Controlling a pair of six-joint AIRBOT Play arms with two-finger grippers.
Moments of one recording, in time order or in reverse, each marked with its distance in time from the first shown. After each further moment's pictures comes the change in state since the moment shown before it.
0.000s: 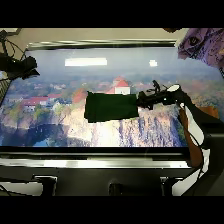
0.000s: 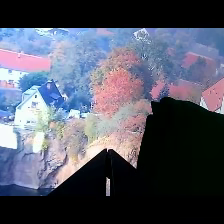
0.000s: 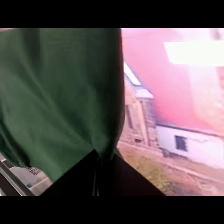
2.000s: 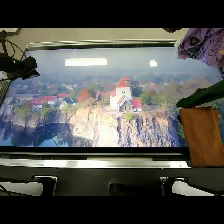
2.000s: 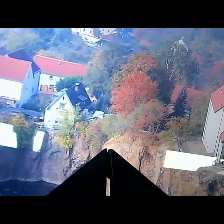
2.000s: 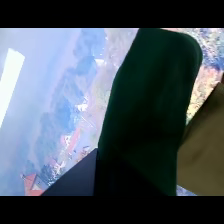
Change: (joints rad) left arm 0.000 0.000 0.000 0.000 -0.005 0.000; right arm -0.507 0.462 0.452 -0.780 0.211 0.887
